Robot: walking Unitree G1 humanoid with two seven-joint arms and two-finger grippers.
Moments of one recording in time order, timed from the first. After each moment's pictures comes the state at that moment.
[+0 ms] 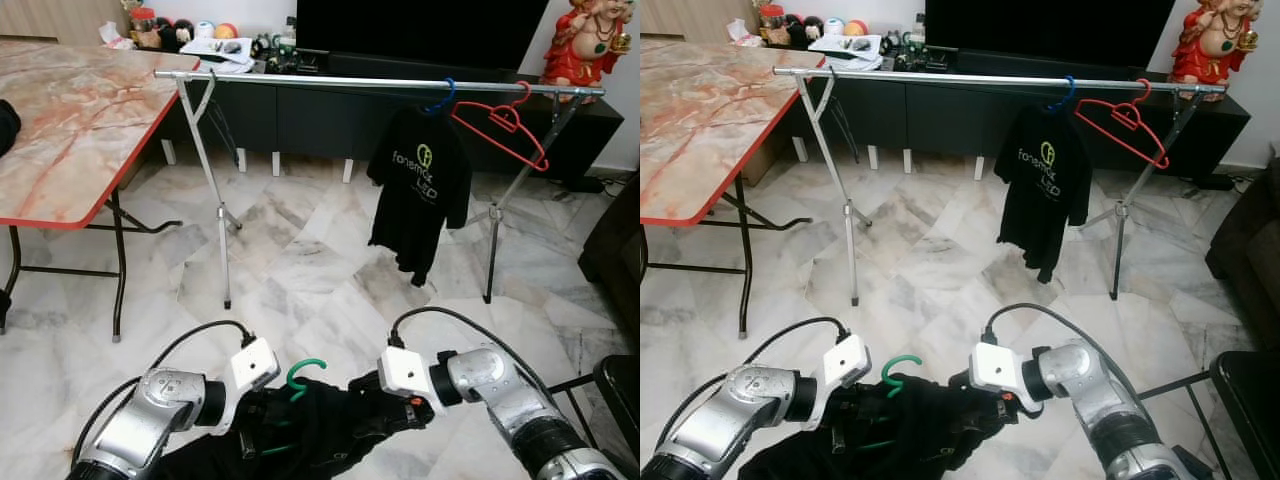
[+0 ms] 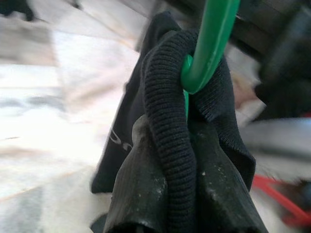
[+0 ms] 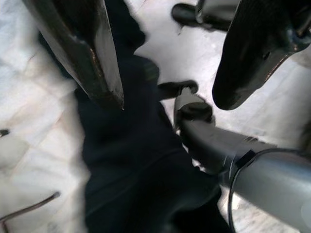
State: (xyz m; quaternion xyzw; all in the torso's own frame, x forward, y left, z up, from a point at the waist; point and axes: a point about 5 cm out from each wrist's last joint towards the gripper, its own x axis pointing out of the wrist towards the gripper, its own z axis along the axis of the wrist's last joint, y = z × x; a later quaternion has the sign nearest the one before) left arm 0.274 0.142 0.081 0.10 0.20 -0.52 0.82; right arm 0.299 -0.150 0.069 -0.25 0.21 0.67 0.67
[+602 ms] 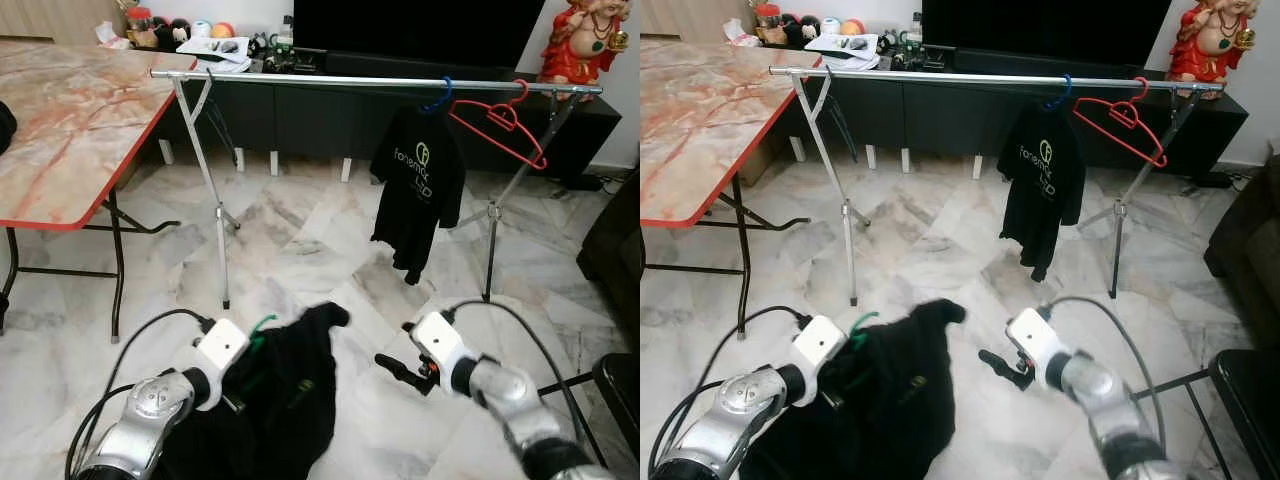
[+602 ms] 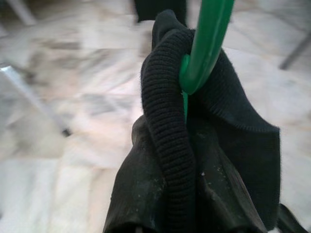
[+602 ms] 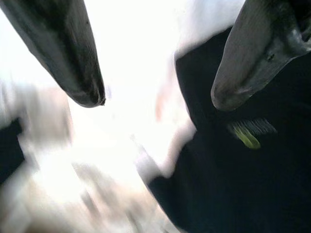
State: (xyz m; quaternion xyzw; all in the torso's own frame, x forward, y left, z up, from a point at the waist) left arm 0.294 0.188 0.062 0.16 0.13 -0.24 0.95; right arm 0.305 -0.188 0.025 -0.13 0.22 0.26 0.93
